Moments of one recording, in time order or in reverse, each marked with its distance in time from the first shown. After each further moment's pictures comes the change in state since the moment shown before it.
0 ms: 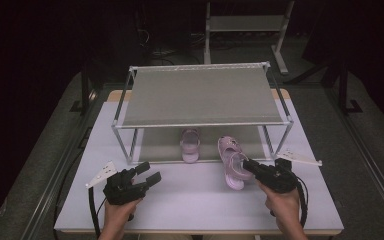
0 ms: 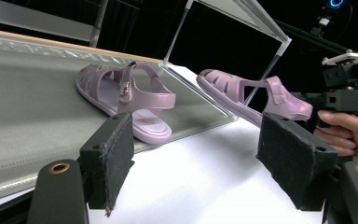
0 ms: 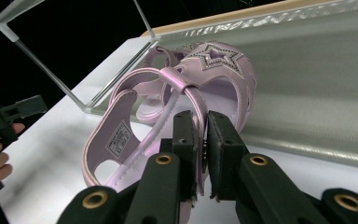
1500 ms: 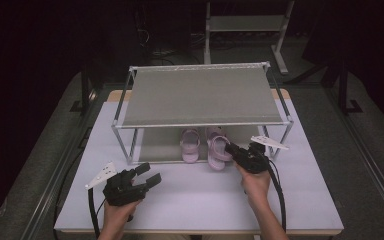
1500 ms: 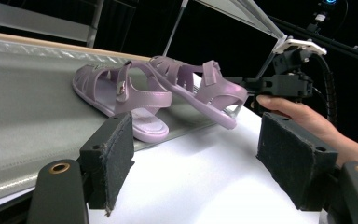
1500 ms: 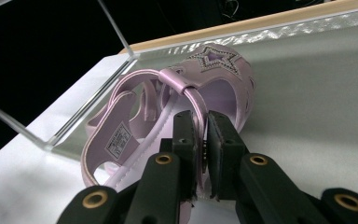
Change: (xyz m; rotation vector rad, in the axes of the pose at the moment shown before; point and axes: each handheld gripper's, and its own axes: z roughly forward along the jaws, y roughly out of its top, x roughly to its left) left arm -0.001 0.000 -0.001 0.008 -0.012 0.014; right arm 0.000 0.012 0.079 -0.056 -0.071 0.030
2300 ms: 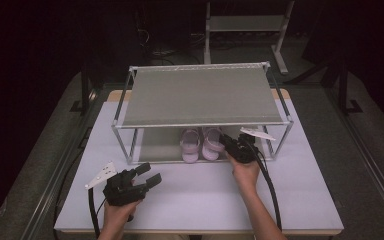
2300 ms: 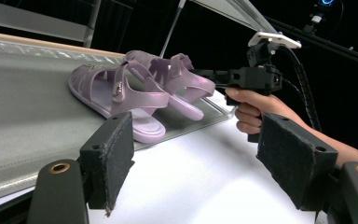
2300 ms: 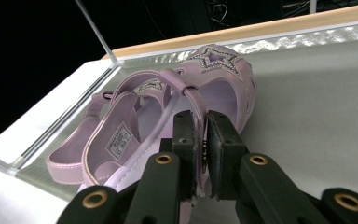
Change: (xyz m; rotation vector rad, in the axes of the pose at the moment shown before) left arm -0.001 0.000 0.000 -0.001 -0.014 -0.006; right arm 0.001 0.011 0.039 -0.014 -0.053 -0.026
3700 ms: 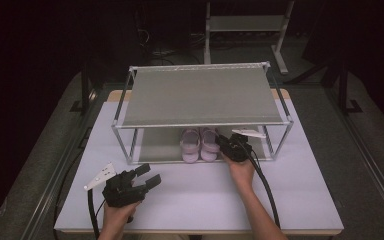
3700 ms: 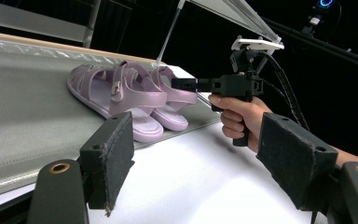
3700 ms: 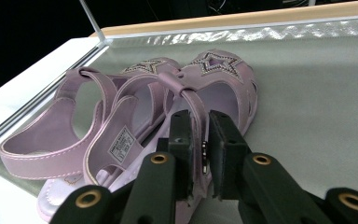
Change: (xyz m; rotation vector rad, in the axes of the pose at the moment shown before) left arm -0.002 -0.001 -0.003 -0.008 -0.003 -0.007; right arm 0.000 -0.007 0.022 0.051 -0.023 -0.073
